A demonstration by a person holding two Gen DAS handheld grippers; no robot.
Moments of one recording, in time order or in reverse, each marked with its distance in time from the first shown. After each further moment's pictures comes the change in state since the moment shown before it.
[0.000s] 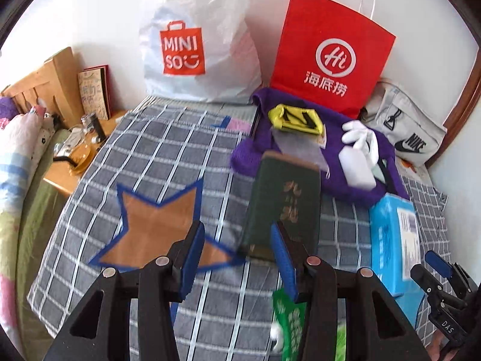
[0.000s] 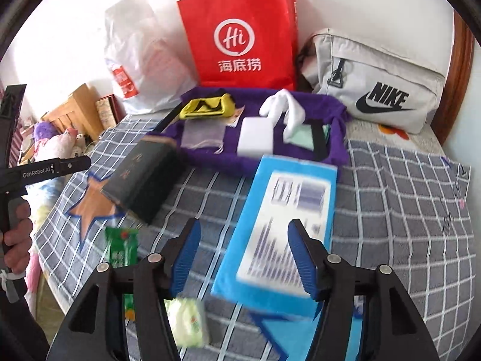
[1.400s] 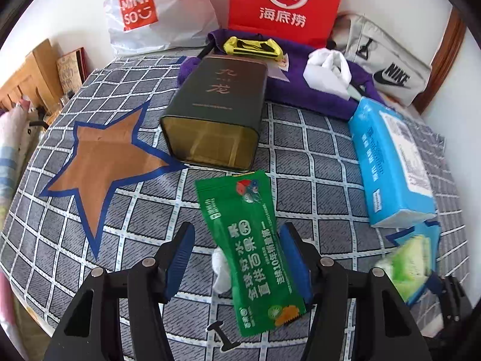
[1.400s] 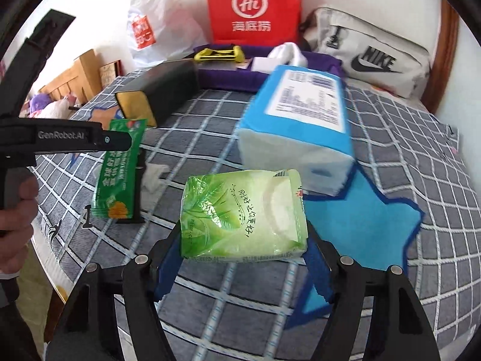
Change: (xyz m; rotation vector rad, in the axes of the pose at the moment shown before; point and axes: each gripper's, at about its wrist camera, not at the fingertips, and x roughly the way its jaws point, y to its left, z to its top) left arm 0.032 -0.064 -0.091 0.102 0.089 -0.001; right arm -0.001 0.020 -0.125 -0.048 0.013 -0.081
